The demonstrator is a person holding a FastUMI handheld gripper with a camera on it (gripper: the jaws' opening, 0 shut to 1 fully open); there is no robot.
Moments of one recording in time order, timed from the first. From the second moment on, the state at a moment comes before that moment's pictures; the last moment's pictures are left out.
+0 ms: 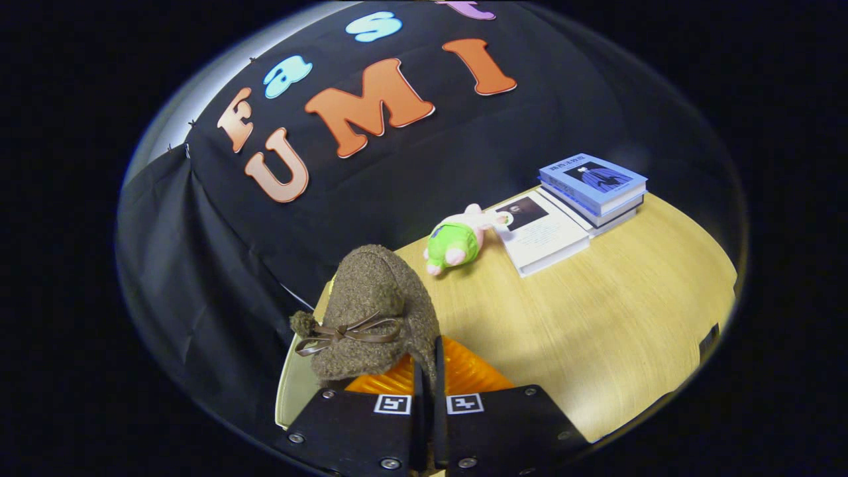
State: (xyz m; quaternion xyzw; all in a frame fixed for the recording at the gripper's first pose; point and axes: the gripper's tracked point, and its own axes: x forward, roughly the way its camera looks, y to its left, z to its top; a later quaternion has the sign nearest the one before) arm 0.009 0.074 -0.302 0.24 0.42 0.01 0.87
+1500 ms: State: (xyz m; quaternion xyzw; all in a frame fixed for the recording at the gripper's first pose) arm -0.008 0.205 -0.304 0.23 0.45 0.04 0.86
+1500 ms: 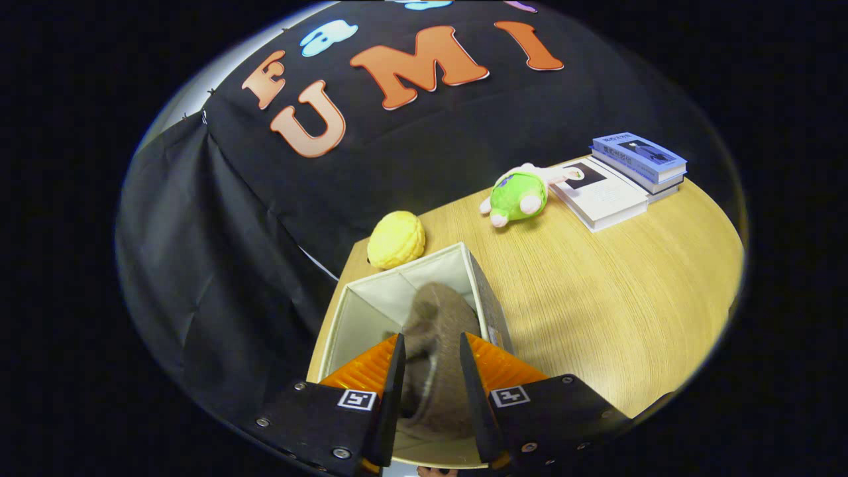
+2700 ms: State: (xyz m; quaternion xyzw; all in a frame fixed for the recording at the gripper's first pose) arm -0.032 -0.013 -0.151 0.07 0.14 0.03 0.99
